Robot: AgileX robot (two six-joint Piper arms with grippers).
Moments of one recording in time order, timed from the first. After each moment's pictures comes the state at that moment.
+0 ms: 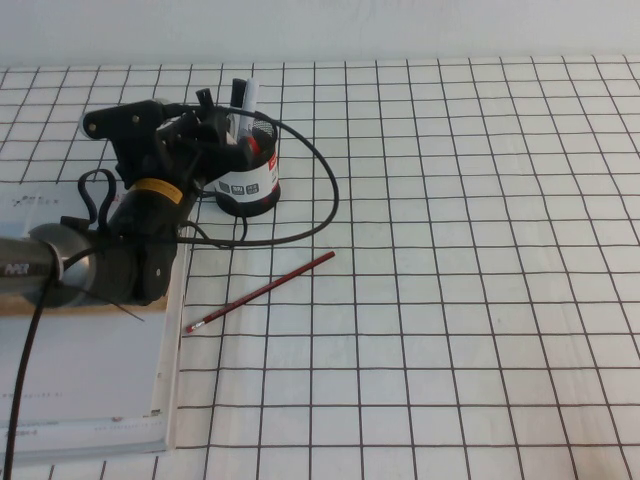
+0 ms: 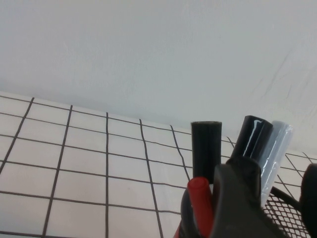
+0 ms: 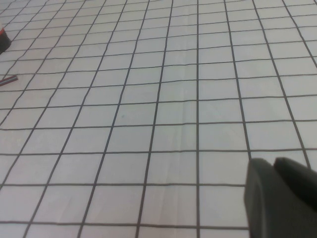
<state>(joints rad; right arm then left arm) 0.12 -0.02 0.03 0.14 0.38 0.03 -0.37 1.99 -1.03 -0.12 -0.81 -0.19</state>
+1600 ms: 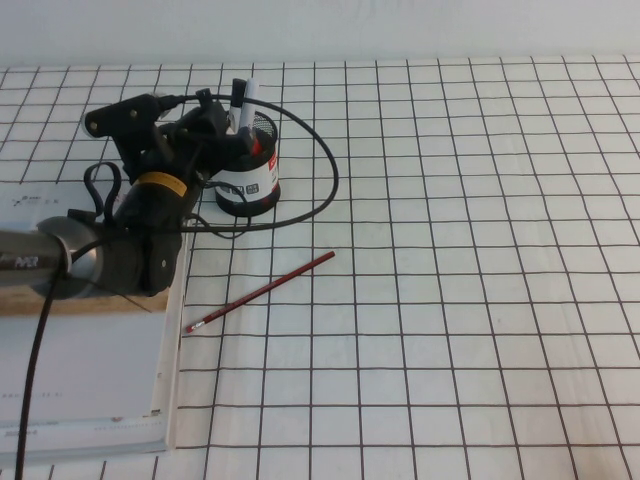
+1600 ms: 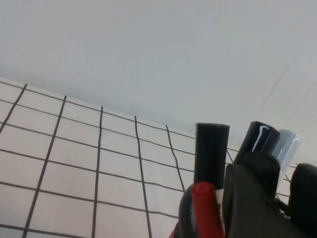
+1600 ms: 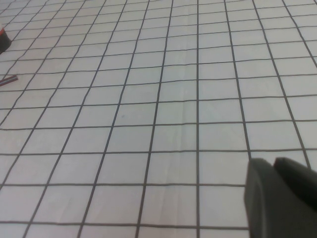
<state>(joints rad) 0.12 -0.02 0.03 0.14 0.38 0.03 -0.37 2.02 -1.08 -0.13 -0.79 -0.28</state>
